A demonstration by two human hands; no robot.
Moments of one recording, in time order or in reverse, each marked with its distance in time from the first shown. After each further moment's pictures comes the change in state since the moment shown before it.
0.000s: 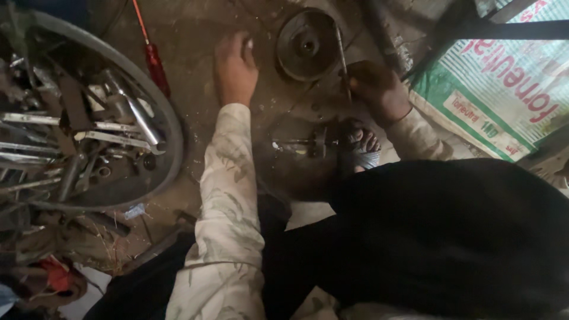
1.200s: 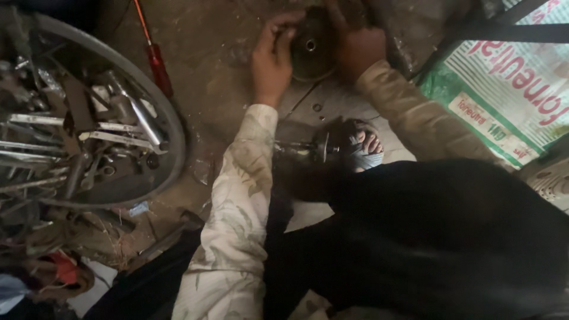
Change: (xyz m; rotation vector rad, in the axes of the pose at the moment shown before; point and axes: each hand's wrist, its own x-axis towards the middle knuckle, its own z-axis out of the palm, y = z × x) left_hand 0.001 0.066 0.023 -0.901 0.036 0.172; right_hand 0.056 0.081 0.082 -0.571 -0.041 0.238
